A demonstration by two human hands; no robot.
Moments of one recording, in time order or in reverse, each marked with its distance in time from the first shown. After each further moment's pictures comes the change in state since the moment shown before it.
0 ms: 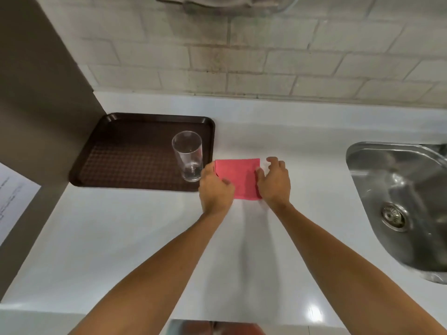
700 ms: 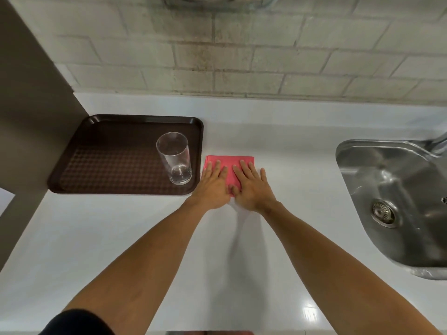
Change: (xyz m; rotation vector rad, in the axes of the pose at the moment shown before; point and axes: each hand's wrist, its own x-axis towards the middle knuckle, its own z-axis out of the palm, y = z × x) left_hand 0.051 -0.026 0.026 0.802 -0.717 0.327; right_hand 0.008 0.021 0.021 -0.490 -0.463 -0.398
